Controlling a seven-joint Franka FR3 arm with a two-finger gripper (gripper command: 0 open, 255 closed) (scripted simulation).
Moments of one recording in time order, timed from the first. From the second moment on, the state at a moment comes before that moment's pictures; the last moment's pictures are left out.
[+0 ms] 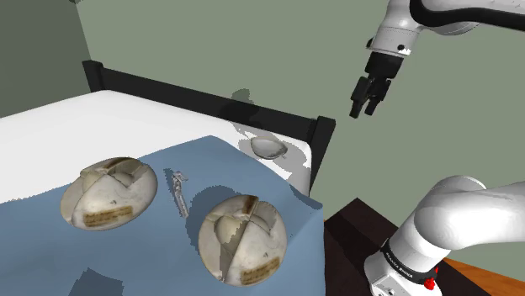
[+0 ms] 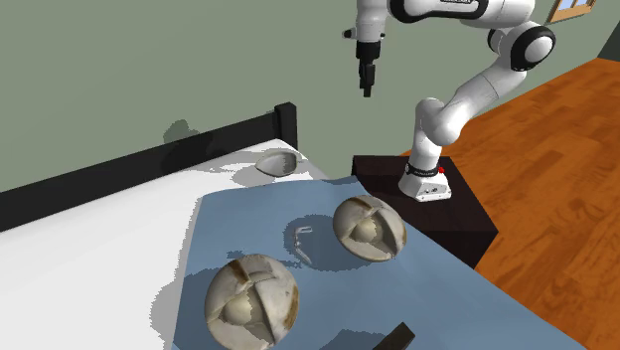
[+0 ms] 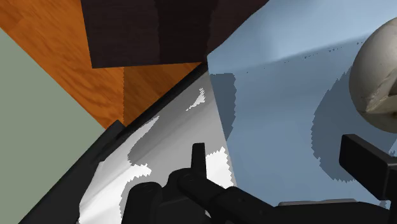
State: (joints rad) arm -0.02 -0.81 0.01 -2.32 0.09 1.47 -0.02
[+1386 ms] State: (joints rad) arm 0.06 -0.38 0.40 -2.22 0.21 1.85 0.36
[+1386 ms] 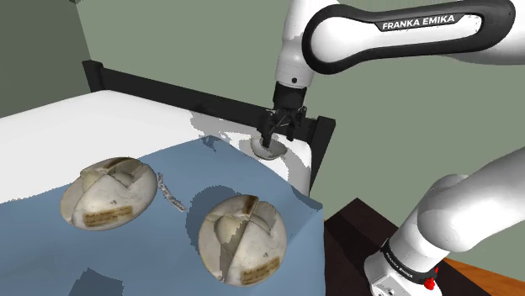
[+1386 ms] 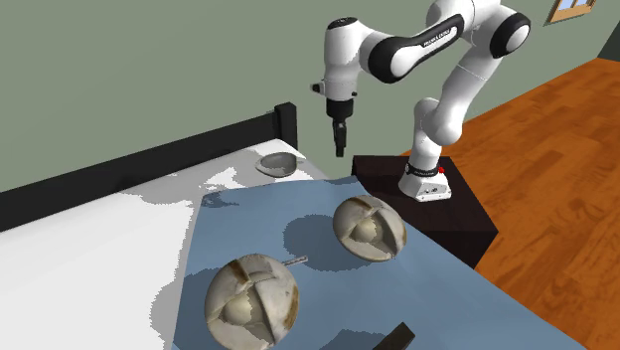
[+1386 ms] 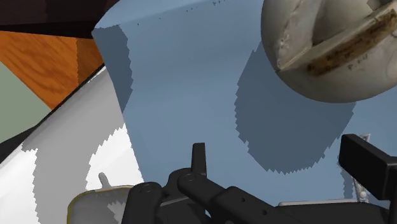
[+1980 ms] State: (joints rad) arm 0.08 -0.05 0.56 -2.02 0.08 1.97 0.59
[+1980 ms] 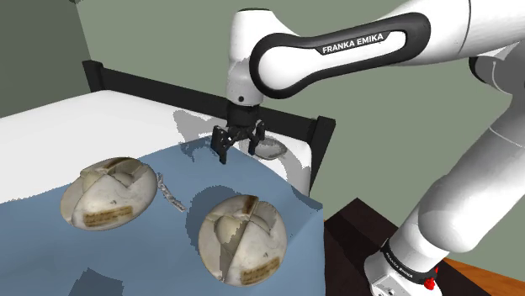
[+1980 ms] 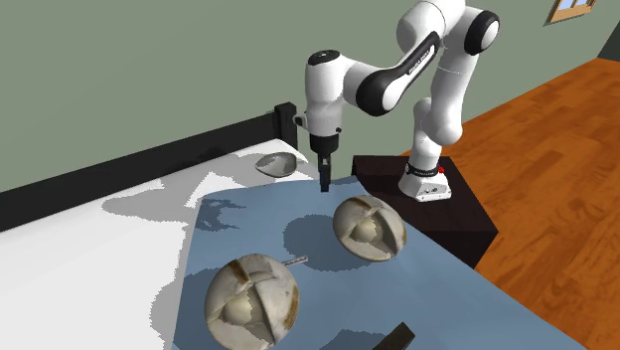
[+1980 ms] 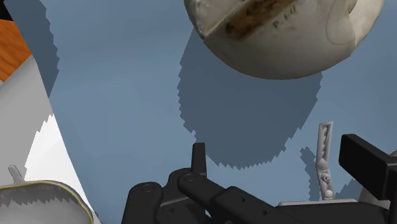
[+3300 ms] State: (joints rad) arm 0.32 0.55 0.55 -1.54 -0.27 1.99 0.91
